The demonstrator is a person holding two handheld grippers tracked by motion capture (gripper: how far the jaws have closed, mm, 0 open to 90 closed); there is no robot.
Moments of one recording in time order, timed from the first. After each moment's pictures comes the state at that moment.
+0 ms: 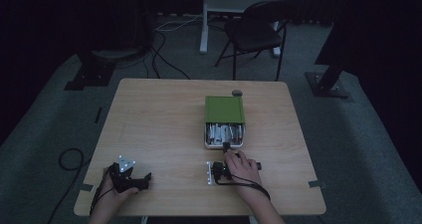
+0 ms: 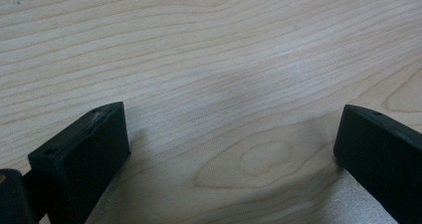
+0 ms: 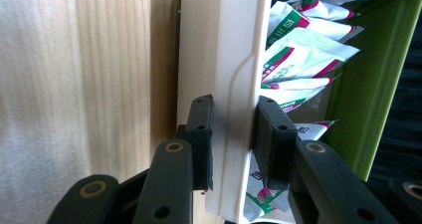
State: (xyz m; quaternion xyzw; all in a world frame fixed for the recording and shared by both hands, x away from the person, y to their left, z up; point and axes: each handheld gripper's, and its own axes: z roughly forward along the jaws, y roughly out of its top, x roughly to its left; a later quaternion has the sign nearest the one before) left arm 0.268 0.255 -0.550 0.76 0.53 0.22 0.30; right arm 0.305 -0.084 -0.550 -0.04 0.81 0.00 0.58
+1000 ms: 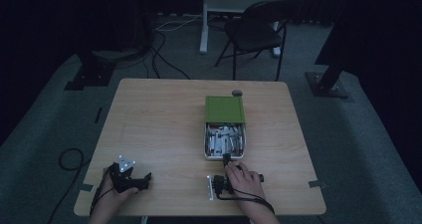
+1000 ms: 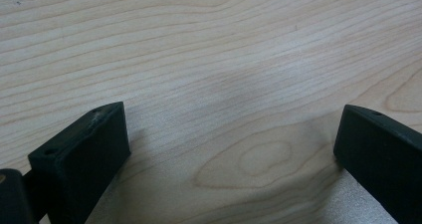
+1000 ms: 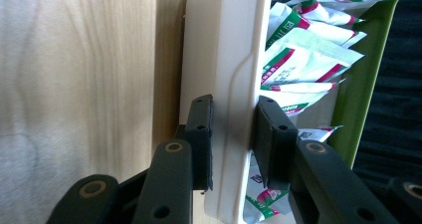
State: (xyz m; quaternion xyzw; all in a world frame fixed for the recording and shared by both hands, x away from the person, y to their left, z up) left arm 0.268 0.255 -0.550 0.76 0.53 0.22 0.30; right arm 0.263 -0.087 -0.550 -0.05 0.82 0.02 0.57
